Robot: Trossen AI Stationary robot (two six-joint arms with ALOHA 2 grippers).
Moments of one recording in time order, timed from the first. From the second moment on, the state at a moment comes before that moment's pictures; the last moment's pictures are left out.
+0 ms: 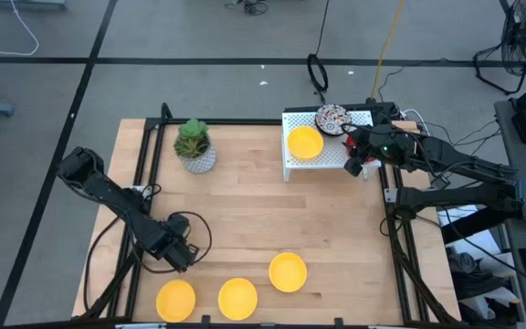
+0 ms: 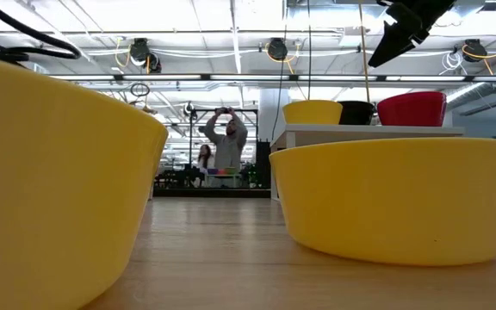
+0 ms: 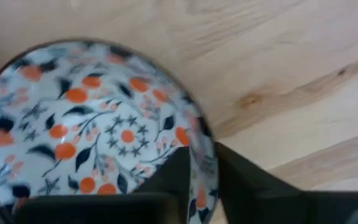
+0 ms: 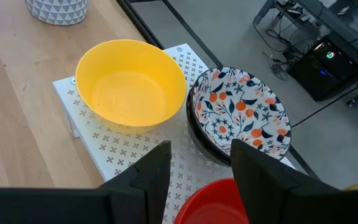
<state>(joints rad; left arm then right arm) -0.69 1.47 0.84 -1.05 0.00 -1.79 -0.28 0.86 1.00 -0.80 0.44 -0.01</state>
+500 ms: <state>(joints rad) -0.53 1.46 0.86 -0.92 -0.24 -1.22 -0.28 0.86 1.00 -0.80 0.44 -0.02</state>
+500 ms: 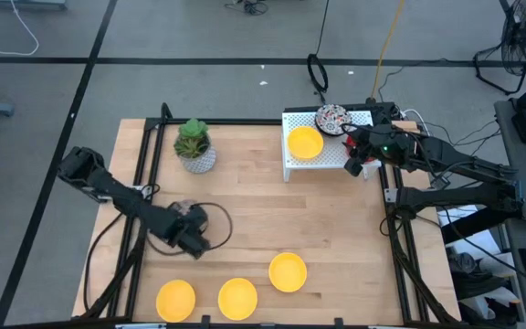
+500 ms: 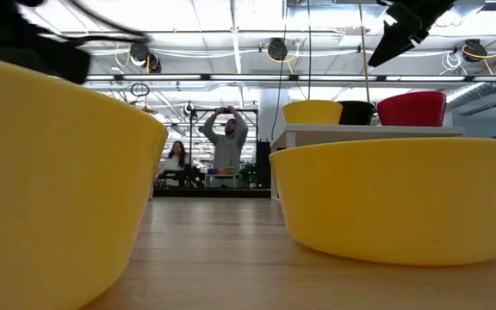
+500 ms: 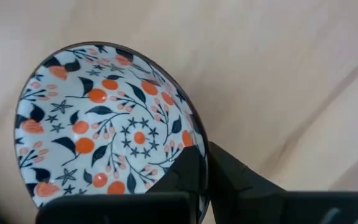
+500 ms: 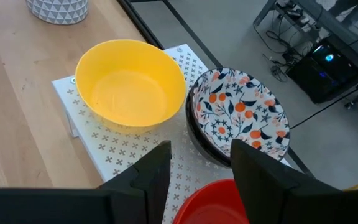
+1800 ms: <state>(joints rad) -0.08 1.92 1.24 -0.19 -0.08 0.15 -0.01 0.88 0.60 -0.19 0.18 -0.11</state>
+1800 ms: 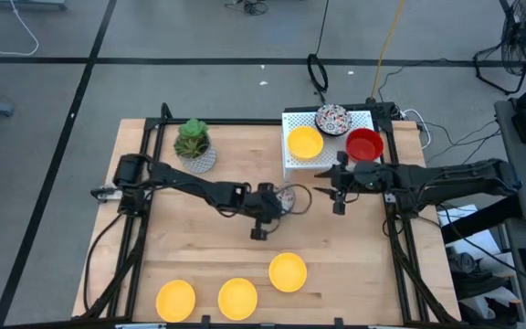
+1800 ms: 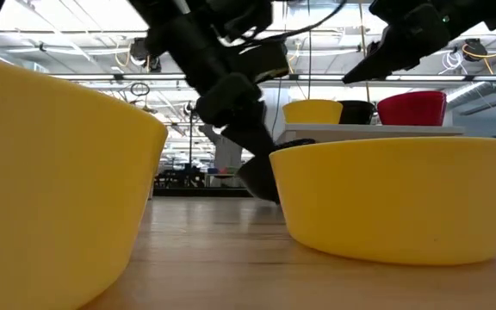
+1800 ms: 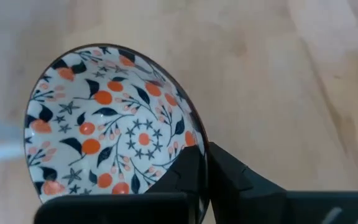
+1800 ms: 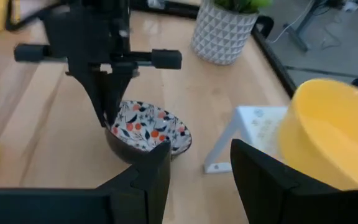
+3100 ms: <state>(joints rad) -0.11 1.71 1.35 -0.38 -0.17 -0.11 0.10 1.19 0.60 -0.09 0.07 -0.13</state>
